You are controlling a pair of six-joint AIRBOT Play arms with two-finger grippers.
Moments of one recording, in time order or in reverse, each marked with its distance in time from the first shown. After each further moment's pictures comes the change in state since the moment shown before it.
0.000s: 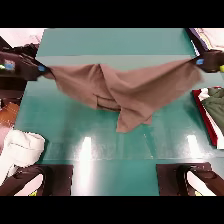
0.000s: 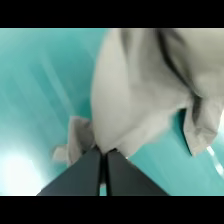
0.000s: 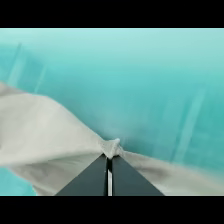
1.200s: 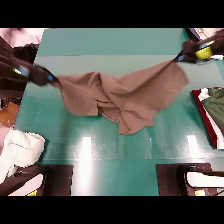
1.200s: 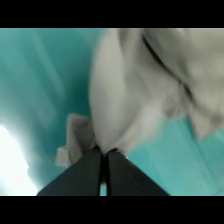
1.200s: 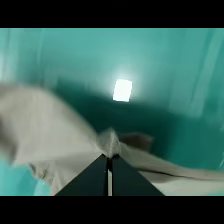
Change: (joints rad) left arm 0.008 -0.111 -0.188 0.002 0.002 -0.003; right arm 0.058 -0.556 0.361 -0.009 0.184 0.116
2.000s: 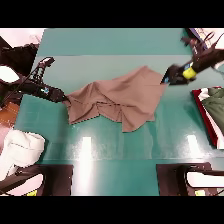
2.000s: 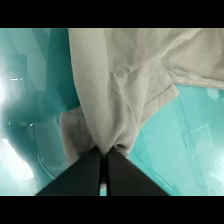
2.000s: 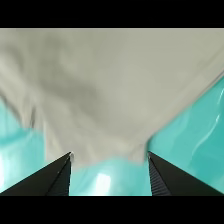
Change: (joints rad) left arm 0.000 -0.085 -0.206 0.040 0.137 0.027; right arm 0.021 0.039 -0.269 0.004 0.108 -0.031
